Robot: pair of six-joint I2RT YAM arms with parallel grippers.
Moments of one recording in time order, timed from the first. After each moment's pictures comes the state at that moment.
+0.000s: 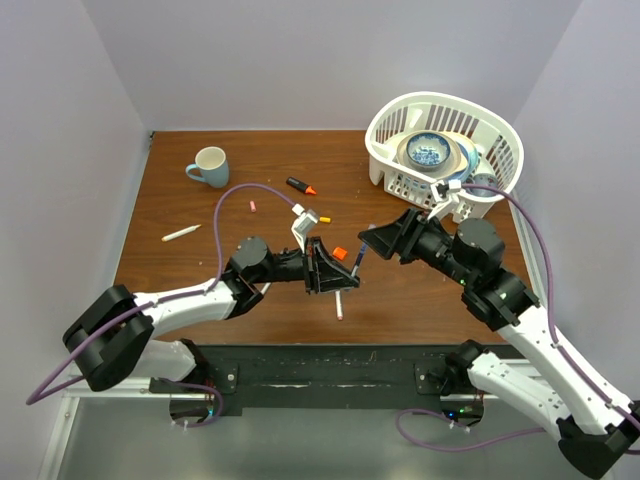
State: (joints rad) left arm -0.82 1.31 0.55 0.92 0.69 -0.86; right arm 0.61 0.75 0.85 -0.24 -0.19 0.79
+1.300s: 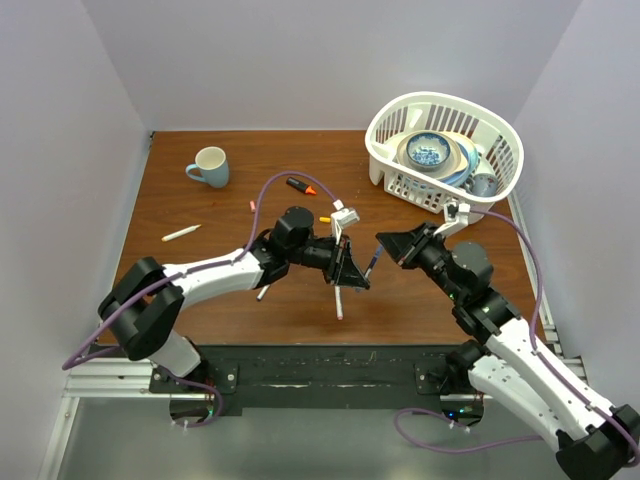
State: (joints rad) left arm -0.81 1.54 0.88 0.34 0.79 -0.61; right arm 0.56 0.67 0.53 0.03 -0.04 0.81
